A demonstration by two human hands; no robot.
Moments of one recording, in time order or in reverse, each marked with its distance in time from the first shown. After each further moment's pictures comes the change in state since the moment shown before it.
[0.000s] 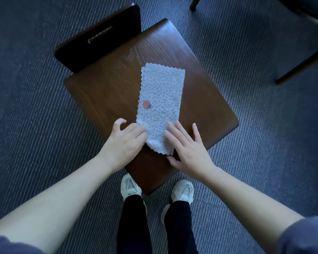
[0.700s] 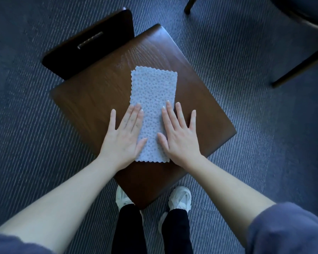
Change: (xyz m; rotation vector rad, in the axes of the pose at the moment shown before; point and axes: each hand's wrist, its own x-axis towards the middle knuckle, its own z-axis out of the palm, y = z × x) left_hand 0.039 -0.009 -0.027 0.040 0.149 -0.162; right_hand 0.064 0.015 -0.002 -0.095 -0.009 0.248
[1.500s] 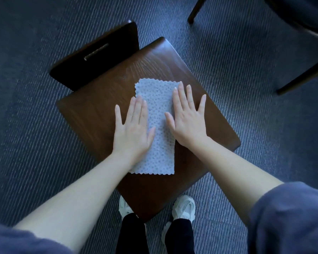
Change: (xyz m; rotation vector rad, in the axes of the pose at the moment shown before) left_hand 0.046 0.005 -0.022 -0.064 0.007 -0.228; right_hand 0.072 0.025 -0.021 -0.001 -0.003 0.120
